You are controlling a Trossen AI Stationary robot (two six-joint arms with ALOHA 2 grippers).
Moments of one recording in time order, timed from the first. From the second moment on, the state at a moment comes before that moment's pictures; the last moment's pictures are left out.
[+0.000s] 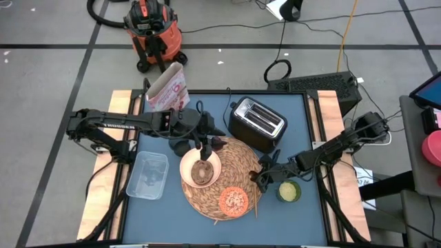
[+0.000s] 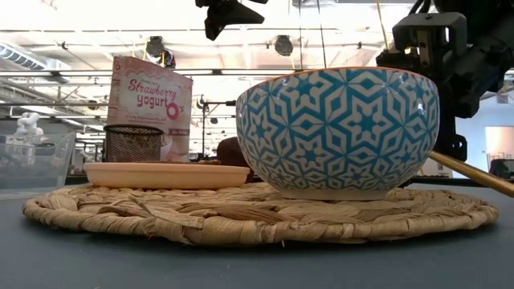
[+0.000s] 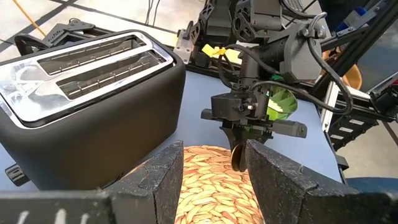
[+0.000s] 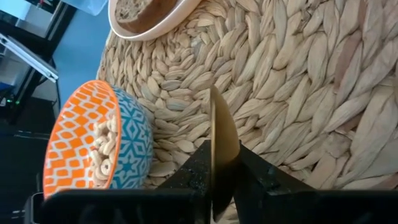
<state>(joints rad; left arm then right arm) 0.02 1.44 1.23 -0.24 0.05 -0.22 0.41 1.40 0.46 0.20 0.24 1.14</state>
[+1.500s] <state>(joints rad) 0.02 1.44 1.23 -0.25 0.05 -0.22 0.41 1.41 0.46 0.07 0.24 1.00</state>
